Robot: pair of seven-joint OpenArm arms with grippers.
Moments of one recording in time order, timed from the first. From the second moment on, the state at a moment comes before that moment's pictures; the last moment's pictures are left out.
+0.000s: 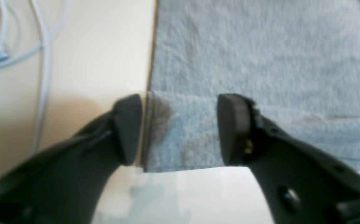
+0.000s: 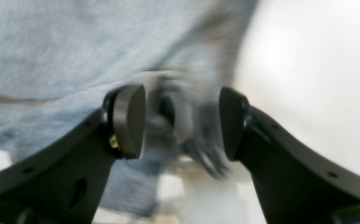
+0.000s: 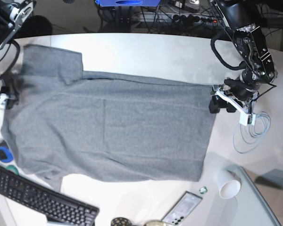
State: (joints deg) left arm 3.7 -6.7 -30.7 81.3 -15.6 -34.7 41.0; right arm 4.8 13.2 42.3 76.2 9.4 40.3 -61.1
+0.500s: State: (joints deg) left arm 11.2 -7.2 -30.8 85.8 -15.3 -35.0 40.9; right arm -1.9 9.5 45.4 81.0 10.0 40.3 -58.3
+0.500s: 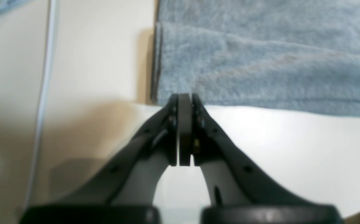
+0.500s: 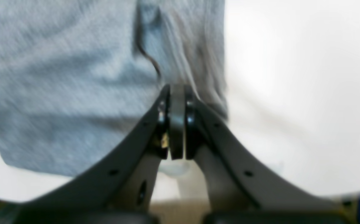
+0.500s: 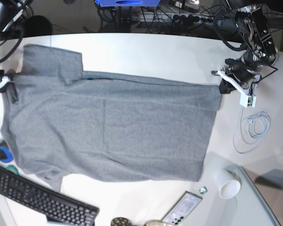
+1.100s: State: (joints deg) left arm -0.2 -7.1 -24.5 64.8 -6.3 -33.2 26.3; right arm 10.1 15.7 36.6 53.6 9.9 40.3 -45.4
